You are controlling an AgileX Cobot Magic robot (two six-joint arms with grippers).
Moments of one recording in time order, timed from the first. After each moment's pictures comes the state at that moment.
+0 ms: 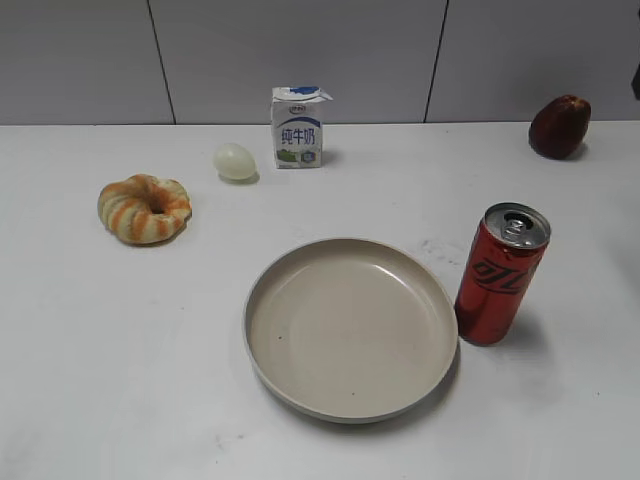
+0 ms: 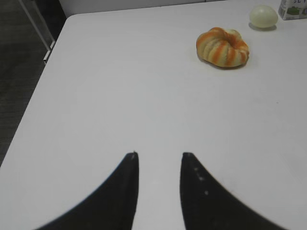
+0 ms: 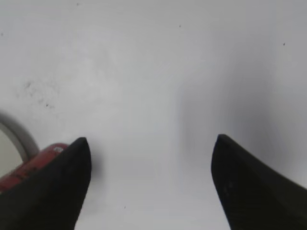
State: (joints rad) left arm -0.06 0.01 -0.49 -0.04 1.08 0.15; right arm -0.05 1.76 -1.65 0.04 1.21 0.00
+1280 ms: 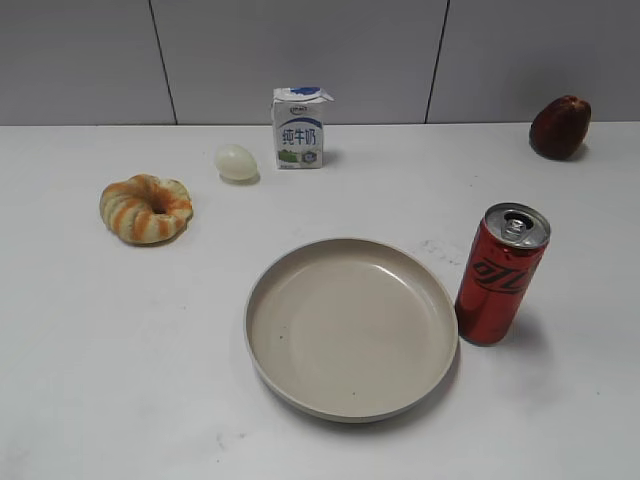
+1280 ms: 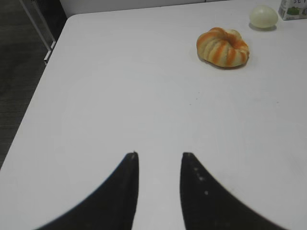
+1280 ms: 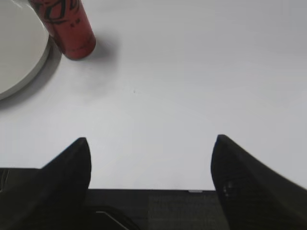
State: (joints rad) left arm -0.06 0.01 -0.49 -0.04 1.08 0.15; right arm -0.05 0.25 -0.53 0.07 1.12 -0.07
